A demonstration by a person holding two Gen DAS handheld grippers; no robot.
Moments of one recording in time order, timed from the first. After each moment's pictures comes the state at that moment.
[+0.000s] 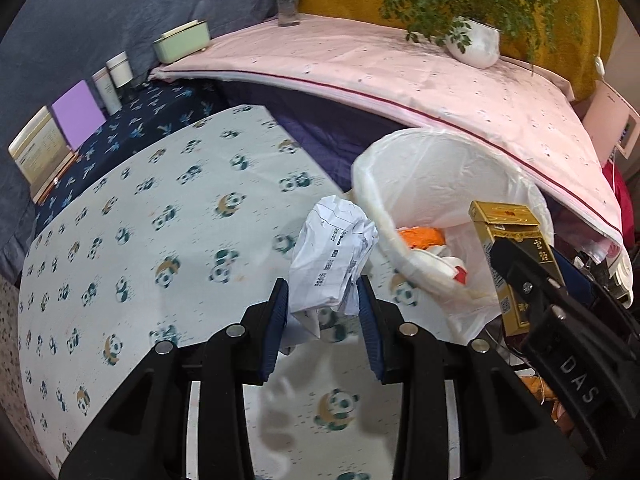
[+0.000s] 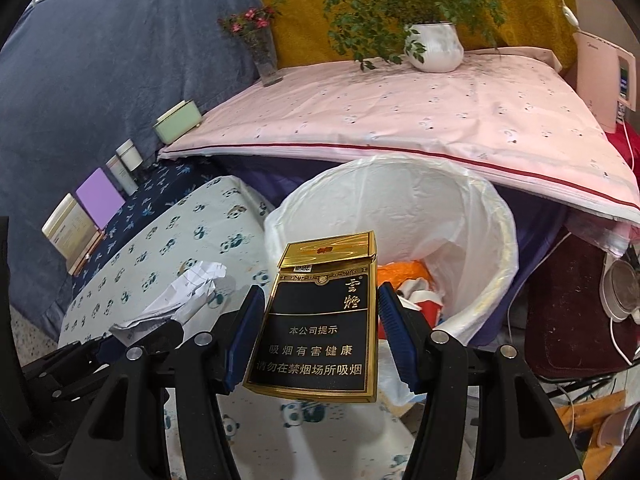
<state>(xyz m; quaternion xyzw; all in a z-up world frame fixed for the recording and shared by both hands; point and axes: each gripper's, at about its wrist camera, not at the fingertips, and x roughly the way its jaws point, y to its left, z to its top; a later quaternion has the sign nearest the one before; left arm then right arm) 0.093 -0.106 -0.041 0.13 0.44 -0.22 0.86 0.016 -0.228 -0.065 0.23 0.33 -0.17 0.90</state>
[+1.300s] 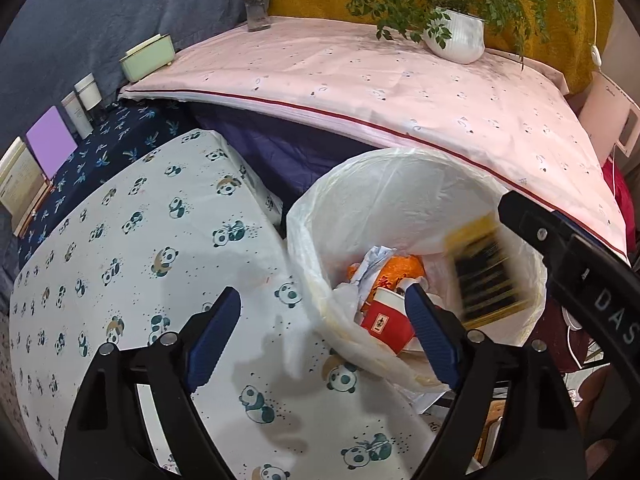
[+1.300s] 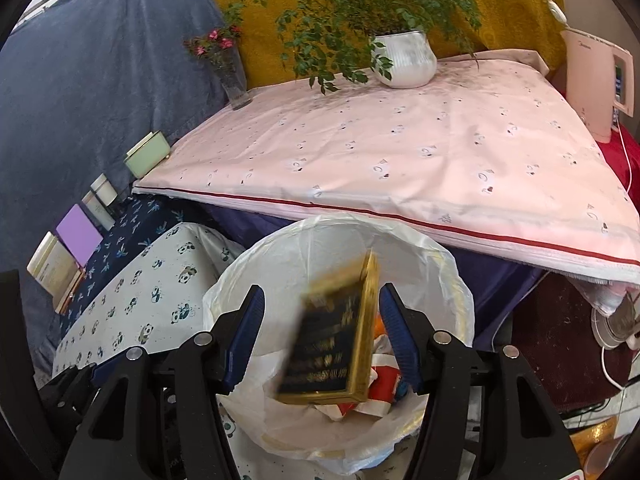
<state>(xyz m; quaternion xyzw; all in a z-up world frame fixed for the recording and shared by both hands) 0.127 -0.178 -0.048 0.14 0.44 -0.24 0.86 0.056 -0.308 -0.051 0.23 0.32 -0.20 0.90</state>
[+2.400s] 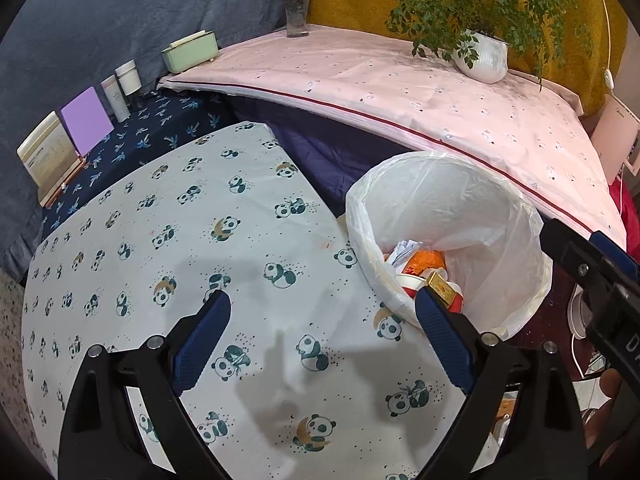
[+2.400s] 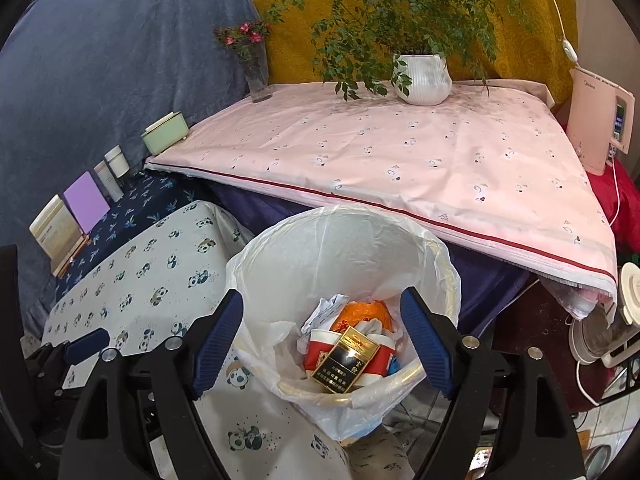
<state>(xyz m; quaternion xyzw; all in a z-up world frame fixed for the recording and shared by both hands) 0.100 -0.121 -0.029 0.12 0.43 -0.19 0.88 0.021 -0.267 -0.028 0.18 0.32 -0.19 0.91</state>
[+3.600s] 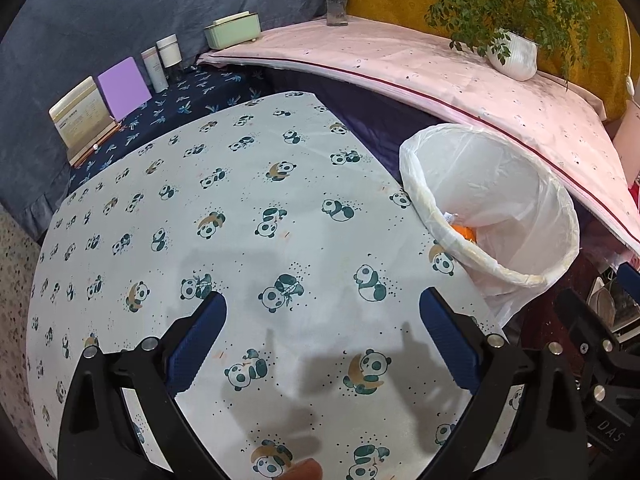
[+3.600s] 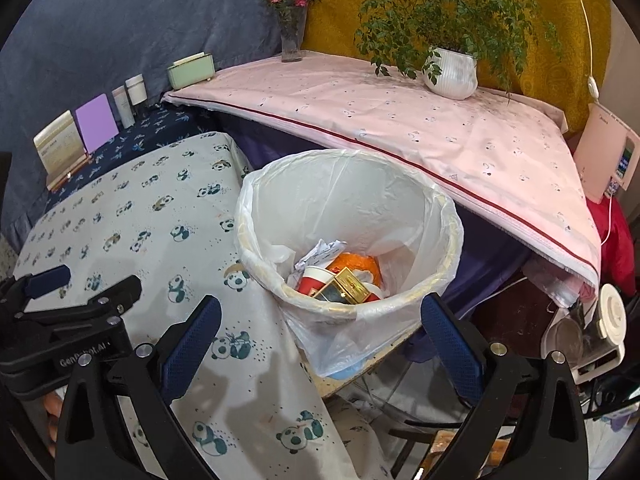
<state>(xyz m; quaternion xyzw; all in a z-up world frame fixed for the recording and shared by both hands) 0.069 -0.068 -0.053 0.10 0.44 -0.14 0.88 -0.014 -0.211 -0.058 0.07 0.38 -0.17 0.91</state>
